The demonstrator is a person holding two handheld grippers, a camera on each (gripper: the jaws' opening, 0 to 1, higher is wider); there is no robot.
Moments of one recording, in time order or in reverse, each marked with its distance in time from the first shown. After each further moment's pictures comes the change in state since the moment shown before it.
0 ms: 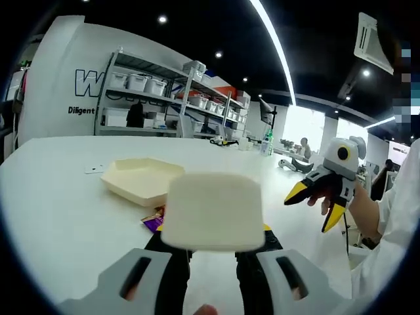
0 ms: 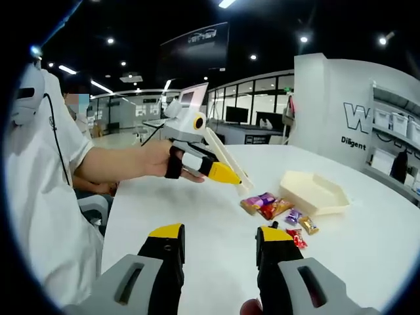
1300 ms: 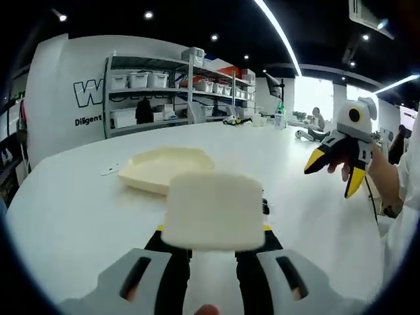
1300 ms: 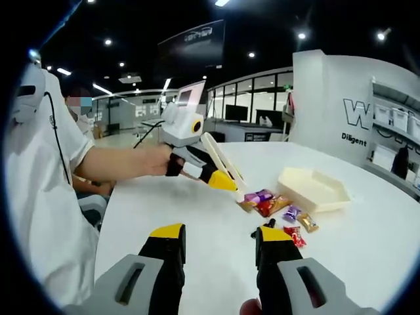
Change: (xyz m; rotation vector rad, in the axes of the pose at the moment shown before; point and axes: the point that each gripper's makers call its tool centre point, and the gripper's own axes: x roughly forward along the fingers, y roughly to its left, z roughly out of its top) left arm -0.001 0.038 -0.023 0.170 0.123 0.130; right arm 0.006 -0.009 -0.006 0.019 0.007 0.008
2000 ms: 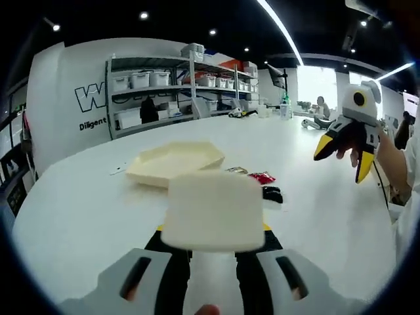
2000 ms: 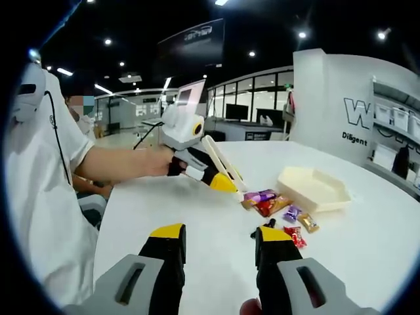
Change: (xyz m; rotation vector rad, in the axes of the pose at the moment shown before) left arm 0.001 0.014 -0.009 0.048 0.031 0.049; right arm 0.003 -0.001 0.000 0.000 0.007 0.004
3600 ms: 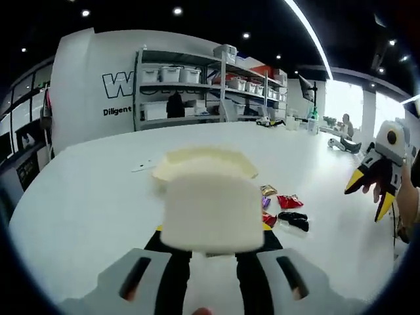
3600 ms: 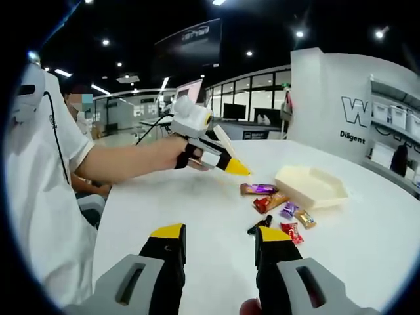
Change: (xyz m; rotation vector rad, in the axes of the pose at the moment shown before) left arm 0.015 0.032 0.023 -0.144 -0.010 0.136; right arm -0.004 -0.004 -0.004 0.012 0.001 -0.013
